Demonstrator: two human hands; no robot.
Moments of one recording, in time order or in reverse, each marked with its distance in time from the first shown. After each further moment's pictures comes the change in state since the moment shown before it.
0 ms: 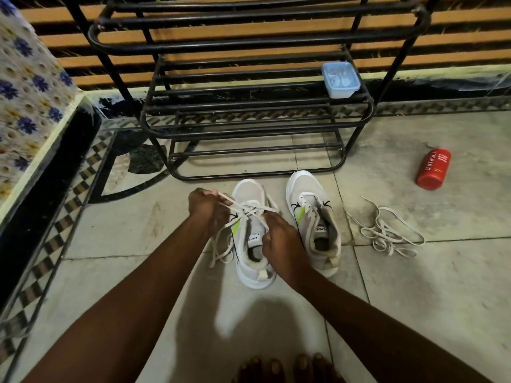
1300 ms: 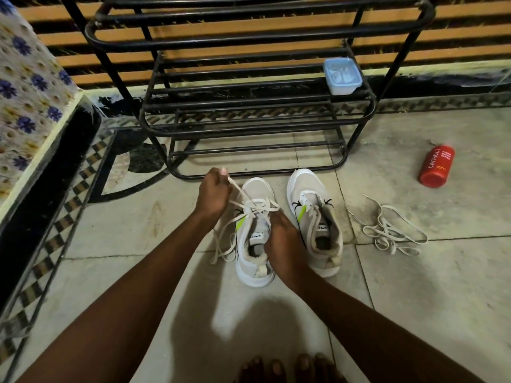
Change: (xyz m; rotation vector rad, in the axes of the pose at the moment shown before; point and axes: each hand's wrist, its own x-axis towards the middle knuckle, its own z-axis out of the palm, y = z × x) left_hand -0.003 0.011 0.005 0.370 -0.218 0.449; right_hand 0.001 -0.008 0.003 -0.045 0.003 0.111
